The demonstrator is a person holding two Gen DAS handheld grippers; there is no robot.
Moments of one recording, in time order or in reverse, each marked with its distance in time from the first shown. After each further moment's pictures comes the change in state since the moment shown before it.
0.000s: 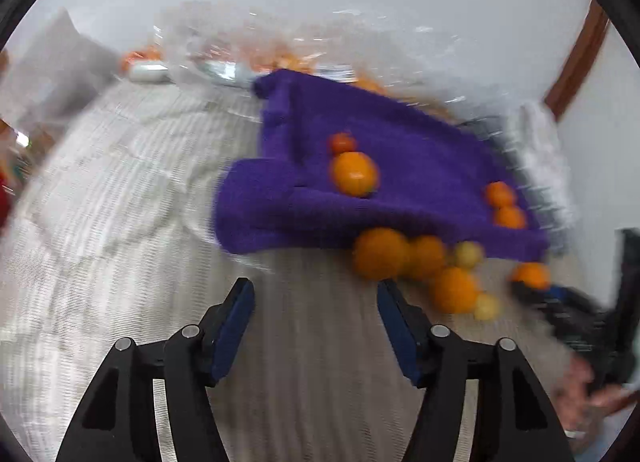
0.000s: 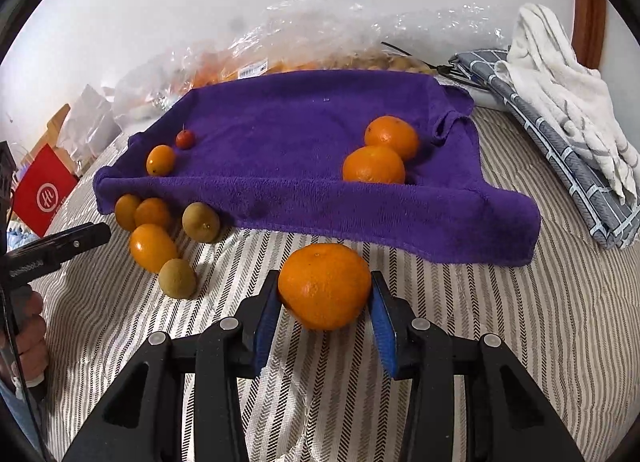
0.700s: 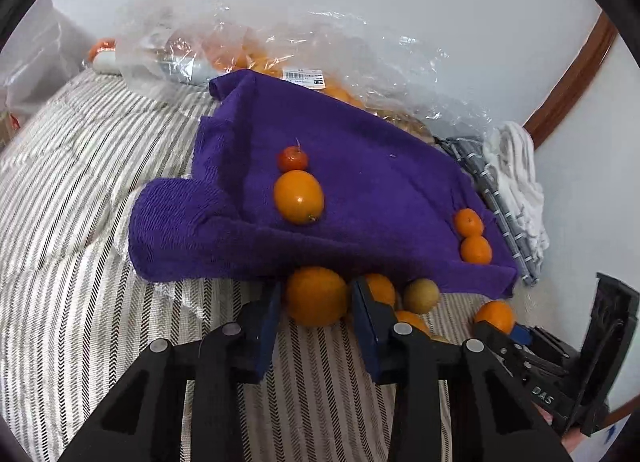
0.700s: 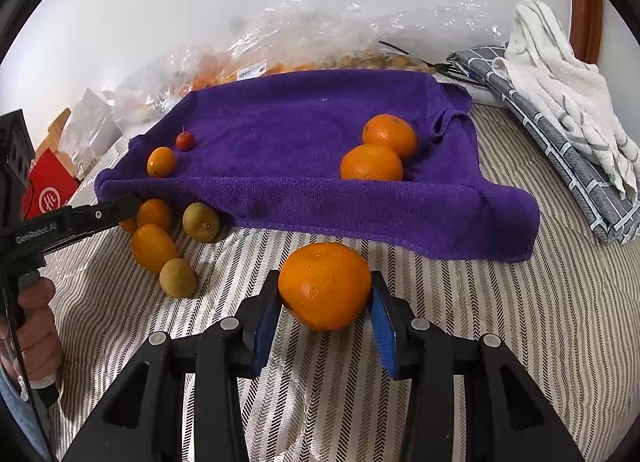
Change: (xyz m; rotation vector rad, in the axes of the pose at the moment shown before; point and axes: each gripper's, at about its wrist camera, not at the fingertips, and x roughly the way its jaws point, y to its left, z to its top) left arm 0.024 -0.015 0.011 -0.066 -0.023 -0.055; right arm -0.001 -0.004 -0.001 0.018 0.000 0.012
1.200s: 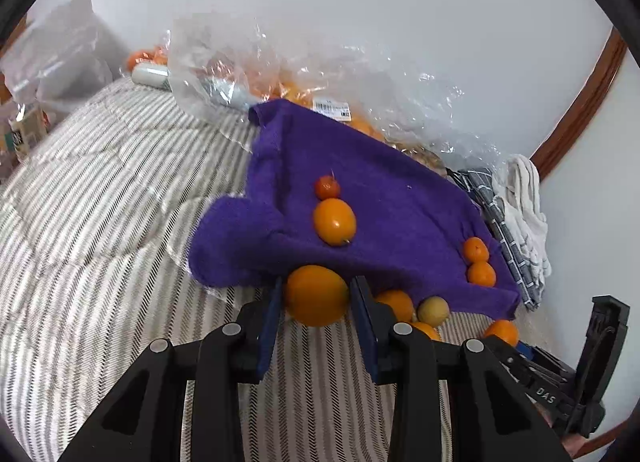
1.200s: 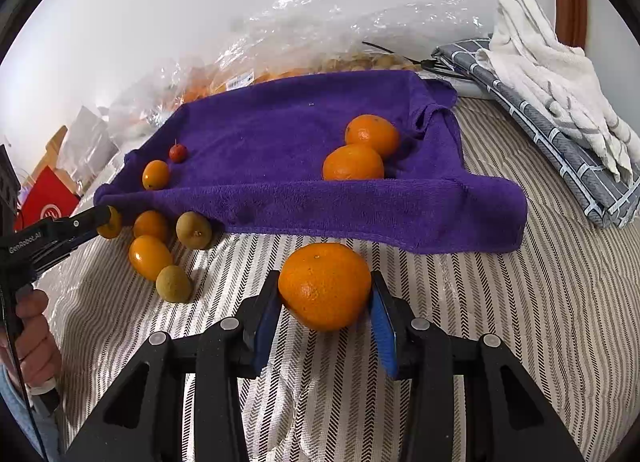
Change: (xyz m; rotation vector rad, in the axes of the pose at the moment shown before) left arm -0.023 0.012 -0.002 -0.038 -0.106 0.049; right arm -0.005 -0.010 -0.003 0.054 -0.019 0.012
